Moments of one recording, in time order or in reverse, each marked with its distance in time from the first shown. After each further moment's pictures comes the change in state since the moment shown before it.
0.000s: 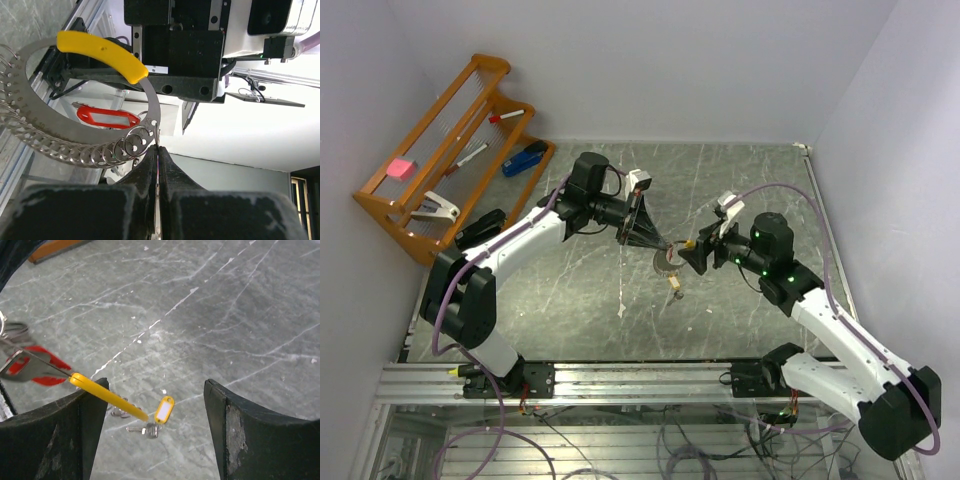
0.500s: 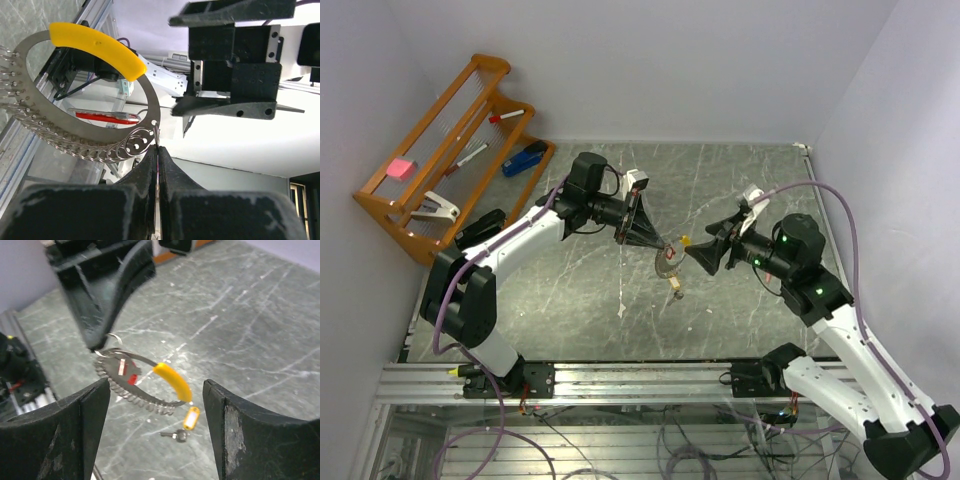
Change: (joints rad) left arm 0.019 0.003 0.000 -0.029 -0.010 0.018; right arm 0.001 -0.130 0.142 -0.148 -0.071 0.148
